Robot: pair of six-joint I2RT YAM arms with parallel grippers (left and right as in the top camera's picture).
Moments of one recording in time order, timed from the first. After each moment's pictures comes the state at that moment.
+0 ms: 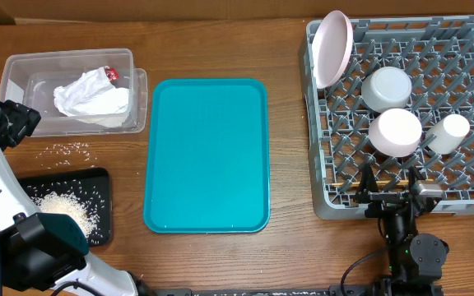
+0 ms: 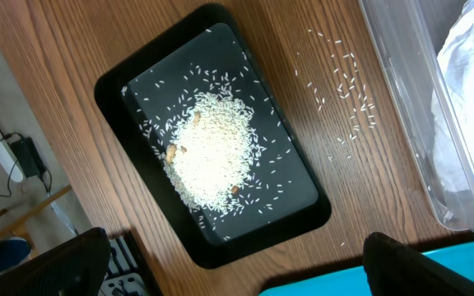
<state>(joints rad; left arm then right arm) 0.52 1.84 2.06 -1.69 -0.26 -0.65 -0.06 0.01 0.02 -0.04 -0.05 0.18</state>
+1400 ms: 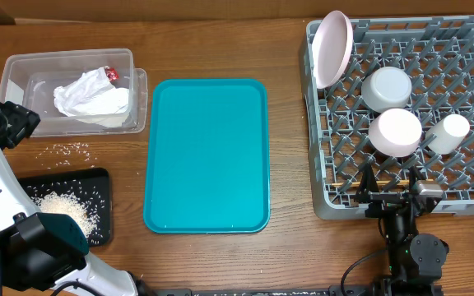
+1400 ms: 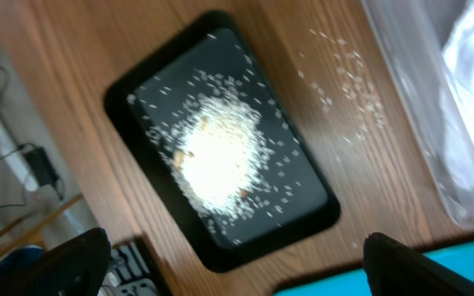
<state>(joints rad) 0.52 1.84 2.06 -1.69 -0.26 -0.61 -0.06 0.01 0.02 -0.04 -0.05 0.17</state>
